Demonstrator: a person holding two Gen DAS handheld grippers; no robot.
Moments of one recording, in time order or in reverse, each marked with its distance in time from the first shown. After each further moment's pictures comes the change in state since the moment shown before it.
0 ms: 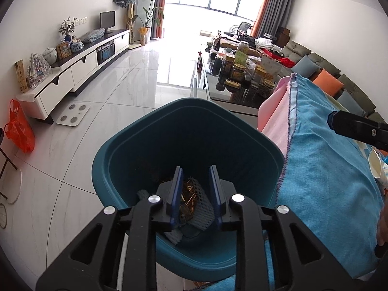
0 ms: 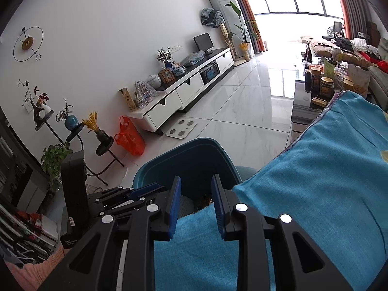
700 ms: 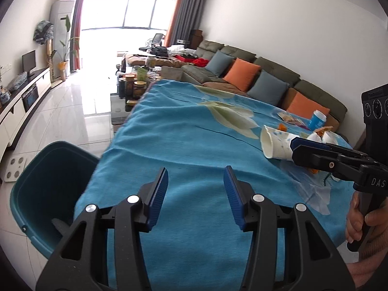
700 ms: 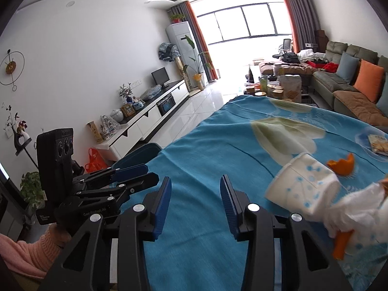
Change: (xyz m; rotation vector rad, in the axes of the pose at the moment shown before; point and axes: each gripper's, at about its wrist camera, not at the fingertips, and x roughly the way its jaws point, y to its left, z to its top) left arm -0.061 -0.201 -0.025 0.315 -0.072 -0.416; right arm -0.181 -0.056 -0.106 0.125 -0.217 -0.253
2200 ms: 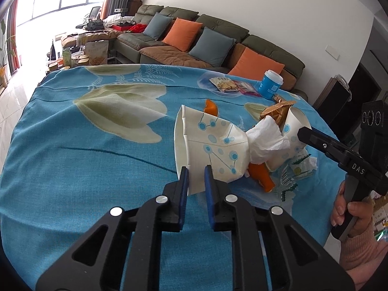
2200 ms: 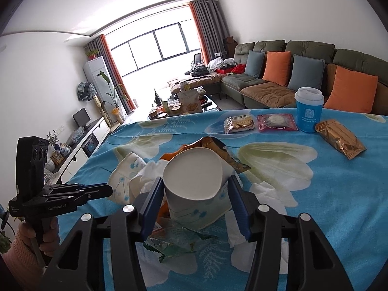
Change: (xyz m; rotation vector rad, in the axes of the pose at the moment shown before) left arm 0.115 -0.115 0.042 0.164 0.242 -0.293; right arm -0.106 -0.148 -0.044 0.261 -0.162 -0.418
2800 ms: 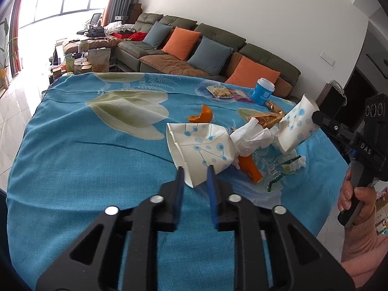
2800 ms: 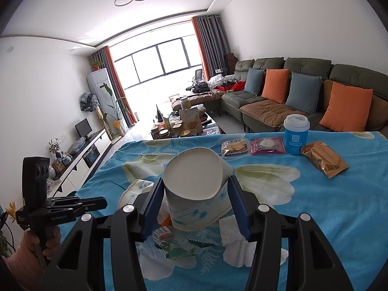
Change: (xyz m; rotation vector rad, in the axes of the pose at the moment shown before) left arm -0.039 0.000 -0.016 0.000 -0.050 -0.005; right arm -0.048 0.004 0.014 -0.018 -0.096 0.005
